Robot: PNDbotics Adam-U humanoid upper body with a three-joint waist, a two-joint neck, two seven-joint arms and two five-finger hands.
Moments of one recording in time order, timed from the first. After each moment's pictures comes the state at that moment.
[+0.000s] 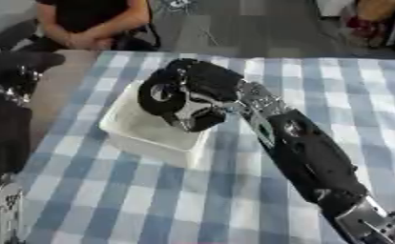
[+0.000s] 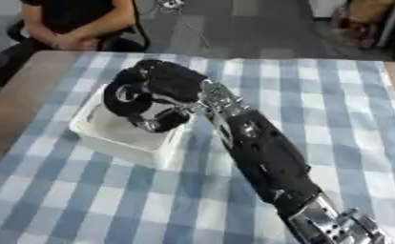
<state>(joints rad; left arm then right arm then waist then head) -0.31 0.06 0.04 -1.98 0.09 -0.28 -0.21 -0.99 -0.17 0.27 -1.02 1.24 -0.68 -0.02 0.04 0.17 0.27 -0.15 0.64</state>
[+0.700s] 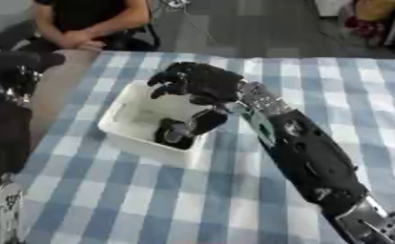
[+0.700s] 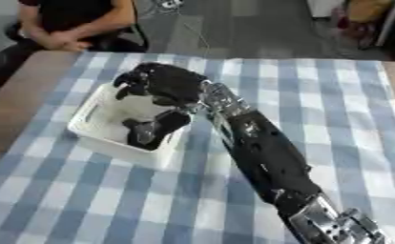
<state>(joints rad) -0.31 0.06 0.04 -1.98 0.09 -0.28 -0.21 -0.99 -0.17 0.26 -1.02 1.22 -0.69 0.02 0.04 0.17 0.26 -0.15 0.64</state>
